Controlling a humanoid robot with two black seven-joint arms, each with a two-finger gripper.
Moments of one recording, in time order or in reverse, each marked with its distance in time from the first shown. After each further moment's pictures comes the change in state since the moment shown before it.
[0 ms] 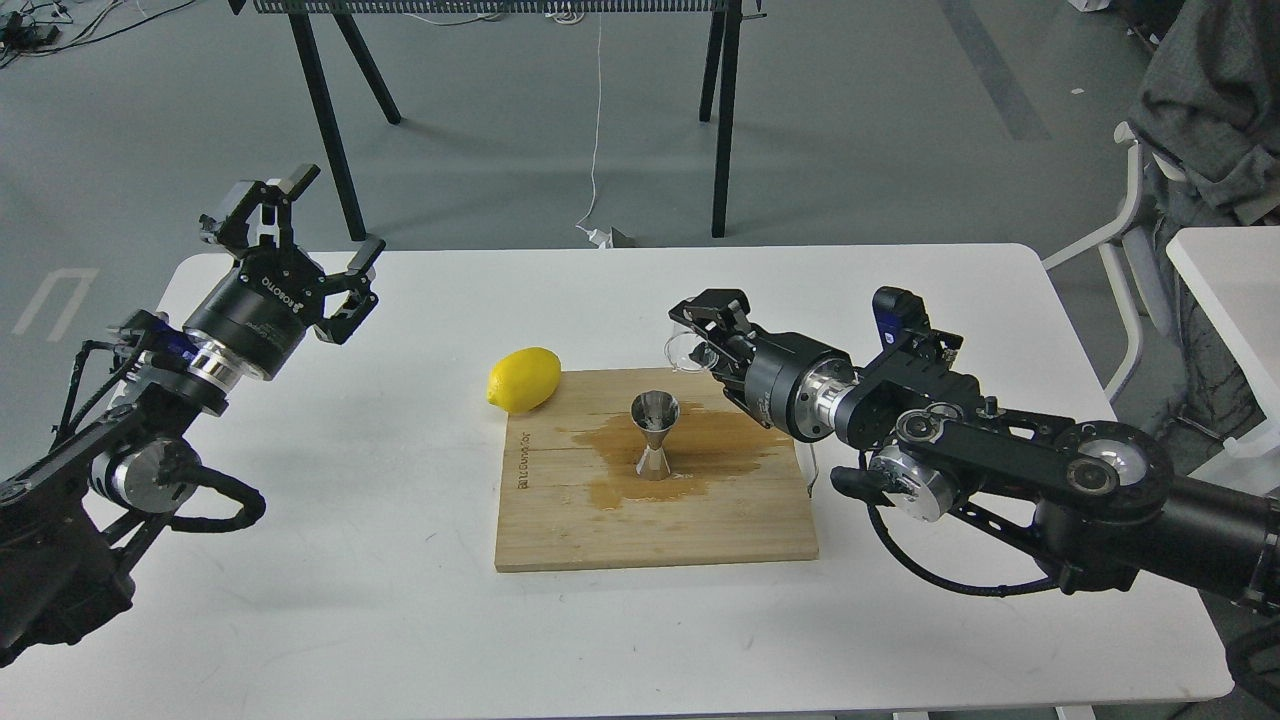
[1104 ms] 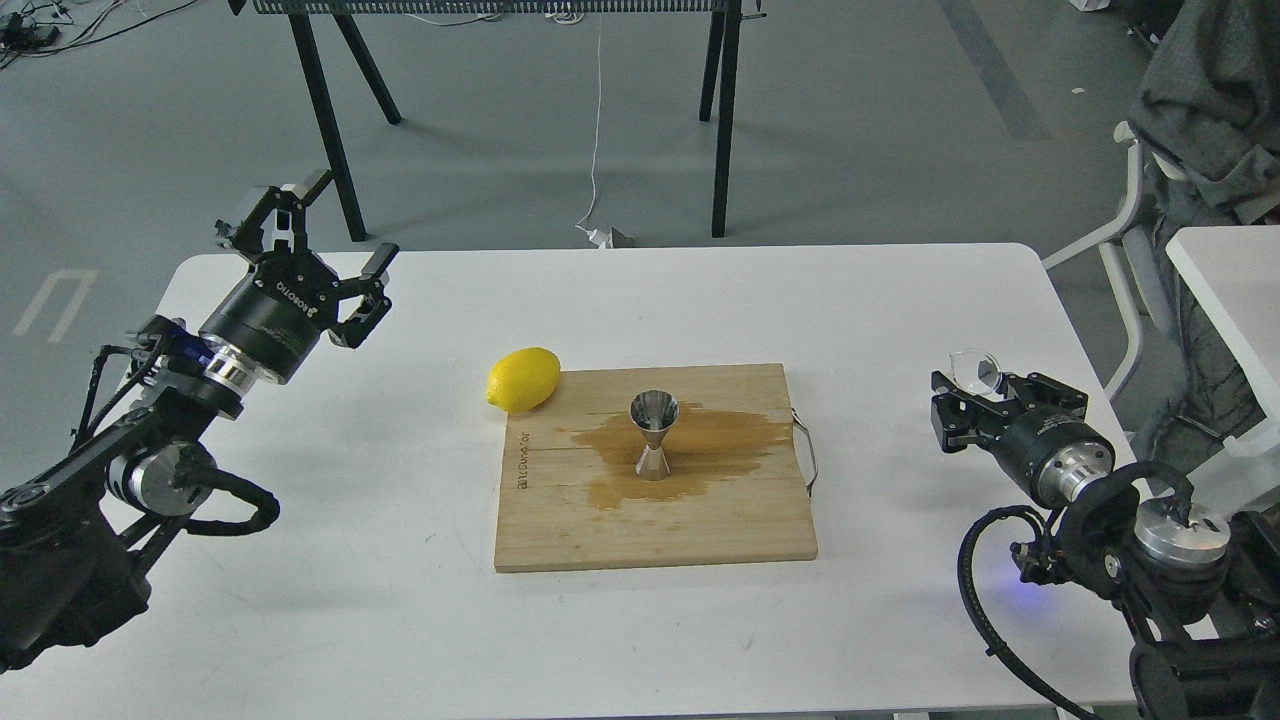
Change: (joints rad) left arm 0.002 -0.027 0.002 0.010 0.000 0.000 0.000; right arm -0.692 0.153 1.069 -0.256 0.860 0.092 0.001
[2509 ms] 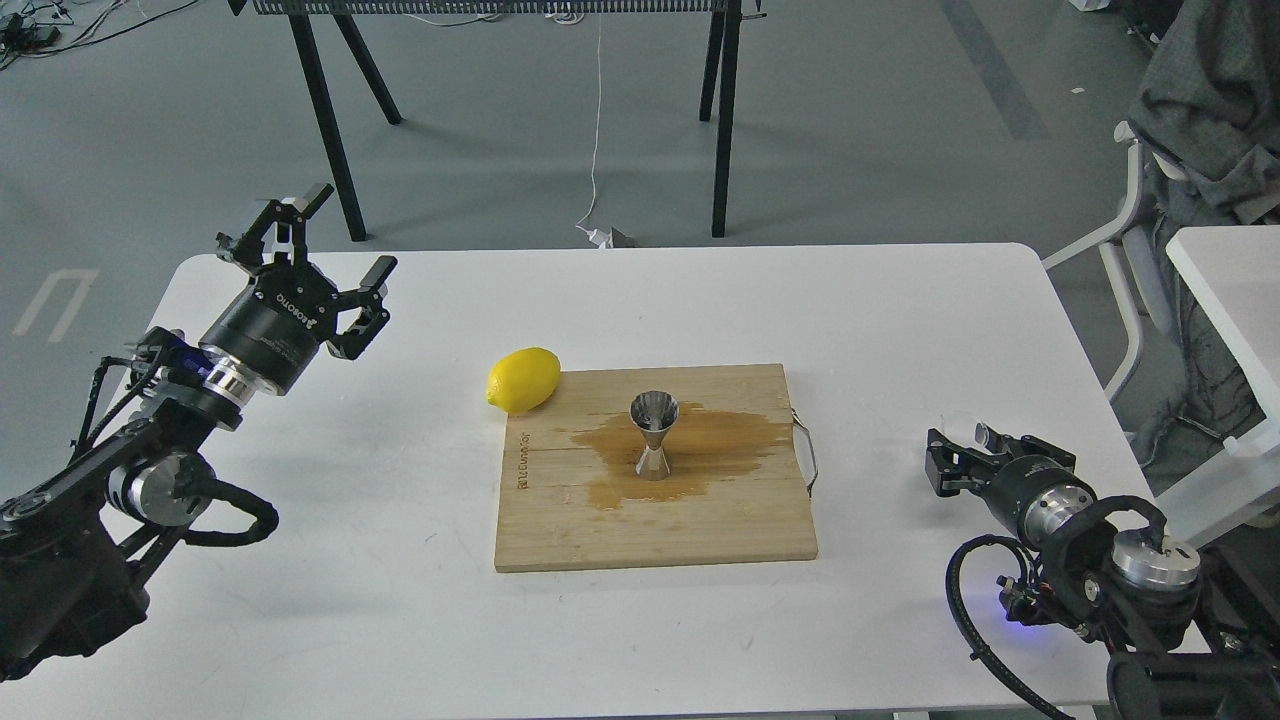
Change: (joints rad) left arm 0.016 0.000 0.002 0.003 0.001 0.000 0.000; right arm 0.015 0.040 -0.013 -0.119 0.009 -0.003 0.007
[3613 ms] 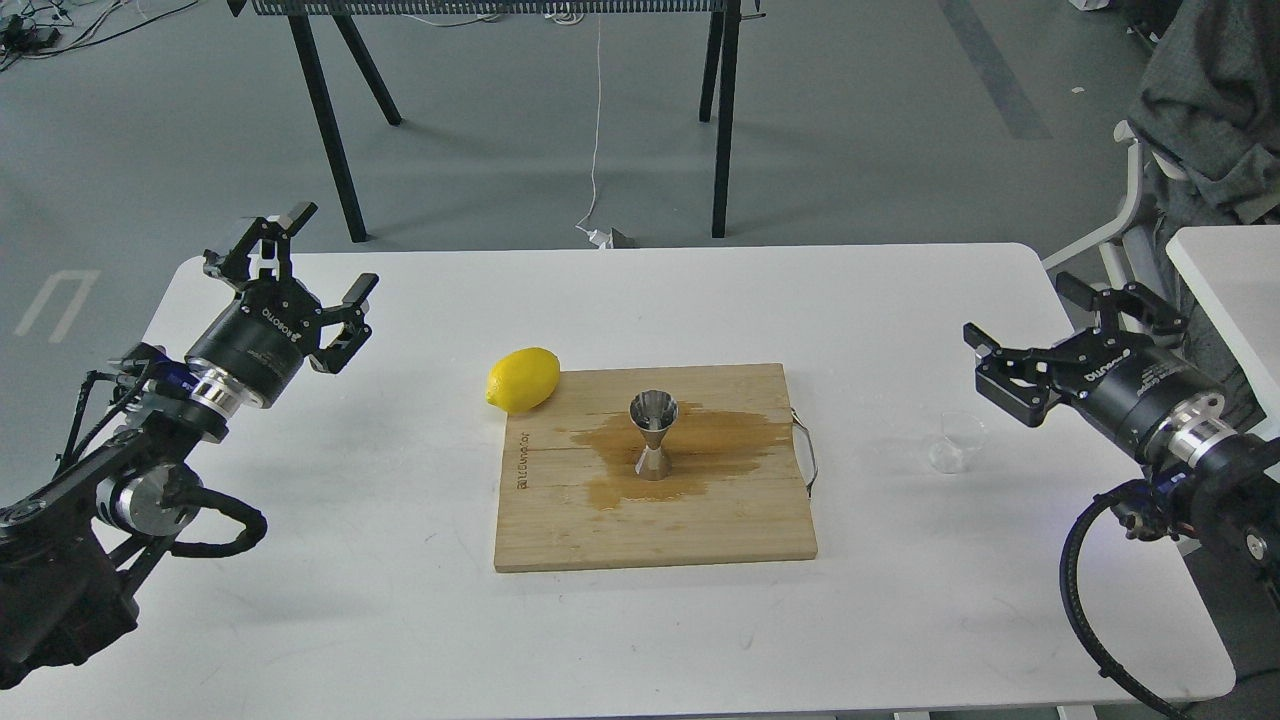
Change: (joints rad) left arm 0.007 -0.002 0.005 0.079 0.001 0.000 0.000; right arm -0.033 -0.285 0.088 0.410 -0.030 0.166 -0.221
